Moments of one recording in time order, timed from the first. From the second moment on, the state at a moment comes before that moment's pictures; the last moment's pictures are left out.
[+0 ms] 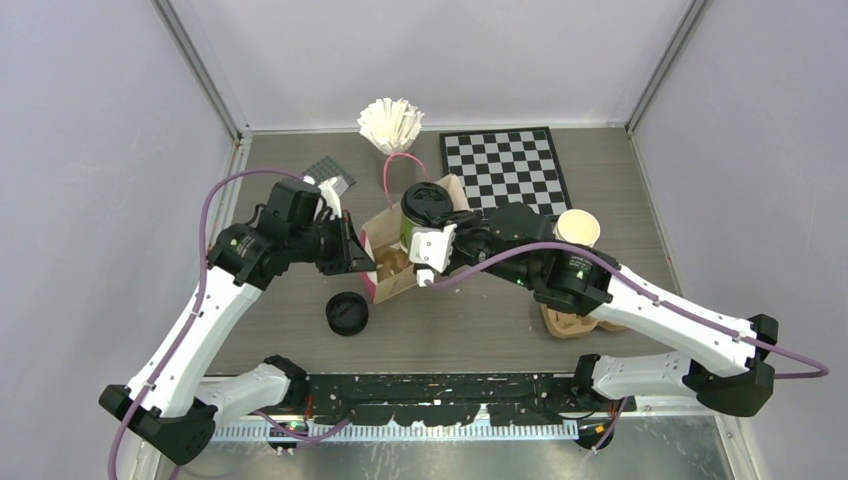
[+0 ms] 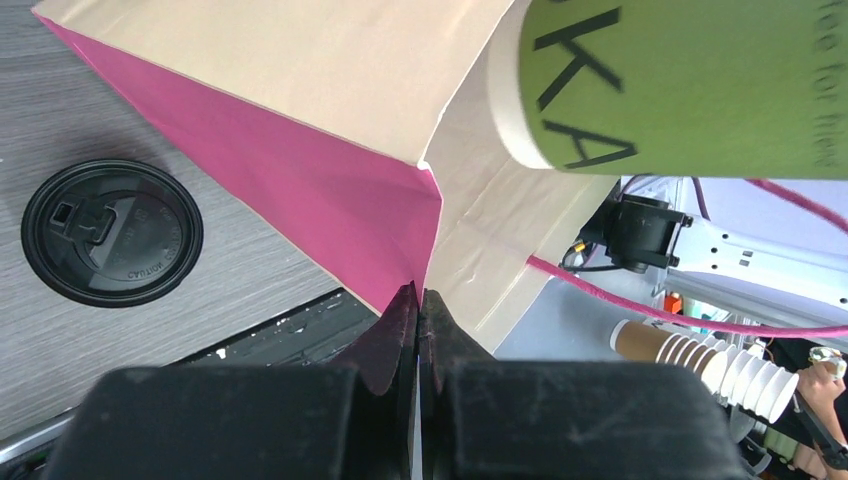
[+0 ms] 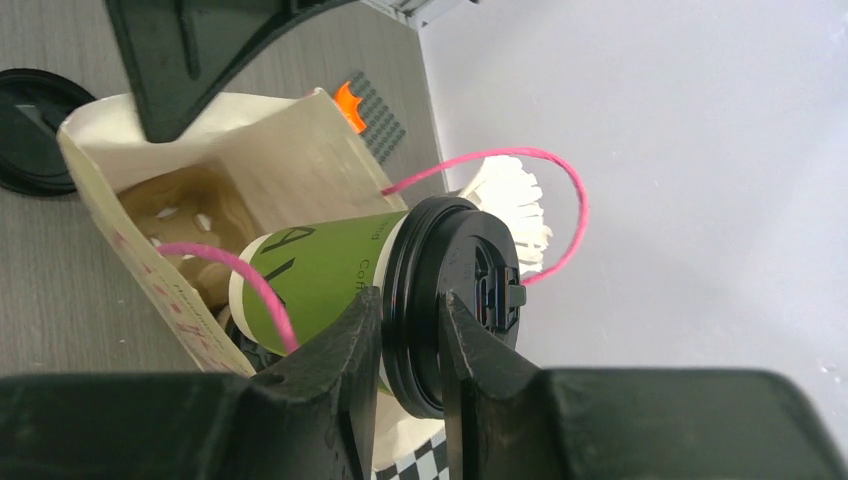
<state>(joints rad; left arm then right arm) -0.51 1.05 1.28 -1.04 0.33 -0.63 1.11 1.14 1.27 -0.34 0.09 -0.86</state>
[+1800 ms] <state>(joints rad) -0.50 1.04 1.28 -1.03 0.28 -0.60 1.10 1.03 0.56 -0.11 0.72 -0.57</state>
